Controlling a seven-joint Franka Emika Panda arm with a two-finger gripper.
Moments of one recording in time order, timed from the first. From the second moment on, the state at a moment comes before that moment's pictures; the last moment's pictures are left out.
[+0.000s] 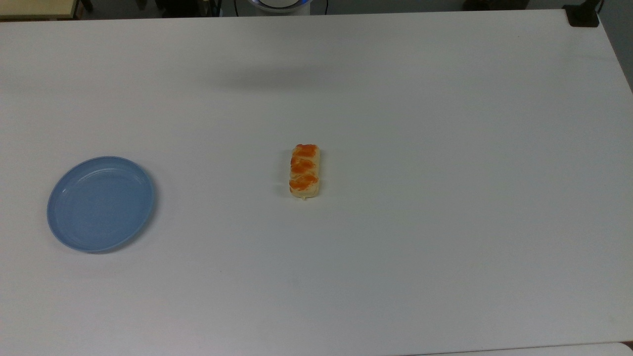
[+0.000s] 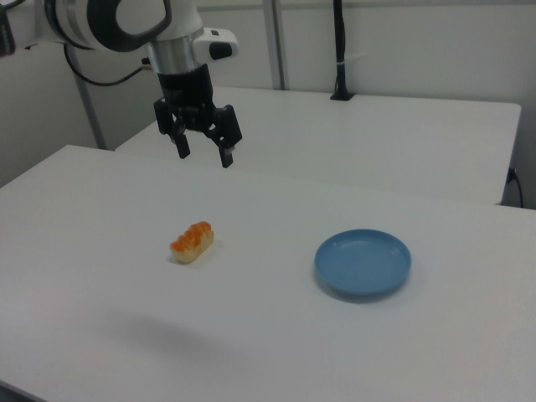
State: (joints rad) arm -0.01 -0.03 -0.17 -1.61 -0.01 1.64 -0.14
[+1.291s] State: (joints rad) arm 0.11 0.23 0.00 -1.84 0.03 2.20 0.14
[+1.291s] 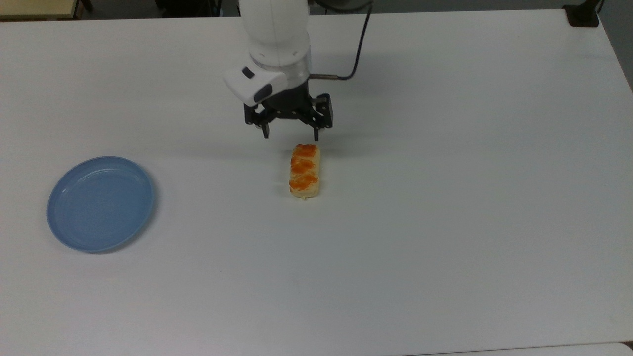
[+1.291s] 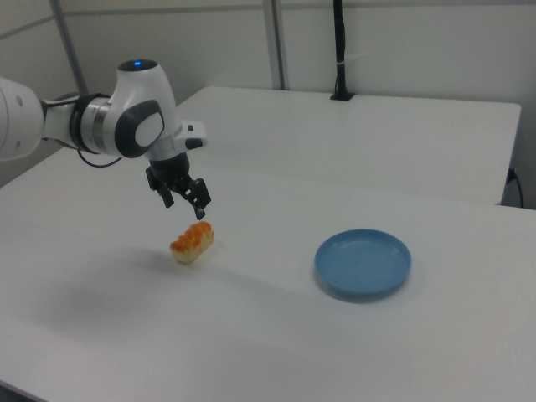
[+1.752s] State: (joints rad) arm 0.15 0.34 0.00 -1.84 -0.08 2.33 0.31
